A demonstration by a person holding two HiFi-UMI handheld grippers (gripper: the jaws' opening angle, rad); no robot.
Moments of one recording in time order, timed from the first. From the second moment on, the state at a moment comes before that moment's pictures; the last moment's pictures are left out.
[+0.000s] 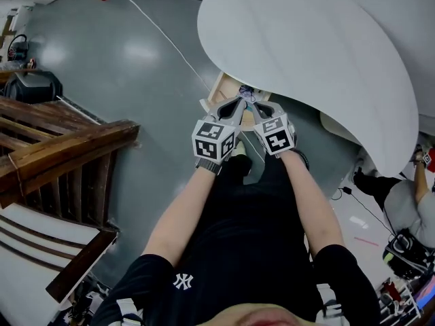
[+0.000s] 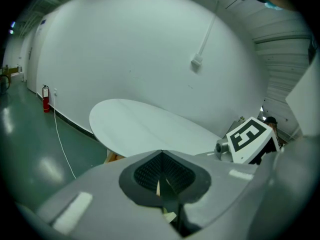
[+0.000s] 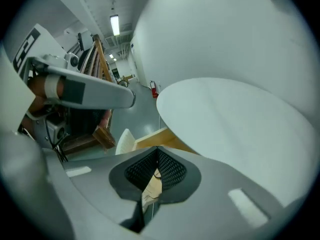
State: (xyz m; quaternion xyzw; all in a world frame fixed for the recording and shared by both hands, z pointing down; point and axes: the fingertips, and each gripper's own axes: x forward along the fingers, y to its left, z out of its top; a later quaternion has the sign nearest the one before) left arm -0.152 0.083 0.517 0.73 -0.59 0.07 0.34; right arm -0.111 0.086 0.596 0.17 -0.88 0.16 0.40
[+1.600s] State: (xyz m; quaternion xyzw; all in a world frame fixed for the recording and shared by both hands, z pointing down) left arm -0.125 0.033 0.267 0.80 -0.56 -0.02 0.19; right arm -0.065 0.006 0.292 0.31 -0.94 0.12 0.11
